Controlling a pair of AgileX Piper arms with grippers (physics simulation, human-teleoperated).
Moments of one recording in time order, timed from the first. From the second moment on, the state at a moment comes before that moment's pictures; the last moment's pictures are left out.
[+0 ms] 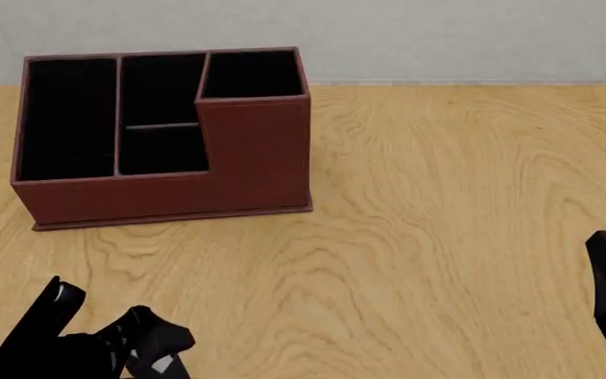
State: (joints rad) left arm -0.81 0.84 -0.21 0.34 -1.44; right arm 0.00 0.01 -0.01 -0.01 0.00
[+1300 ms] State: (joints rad) left arm -0.48 0.40 -0.75 1.20 -1.08; right arm 0.00 0.01 -0.01 -0.01 0.00
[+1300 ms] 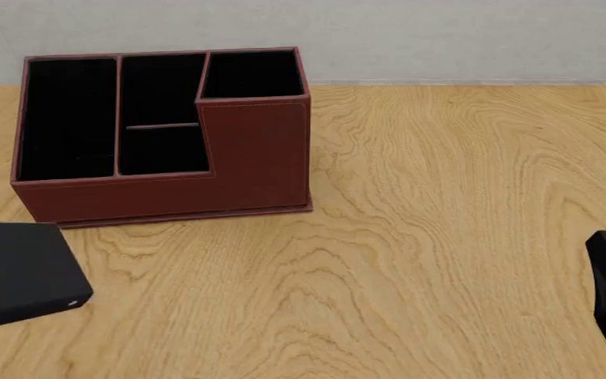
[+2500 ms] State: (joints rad) left arm 0.14 1.06 -1.38 1.22 0.03; right arm 0.00 0.01 -0.01 -0.01 0.00
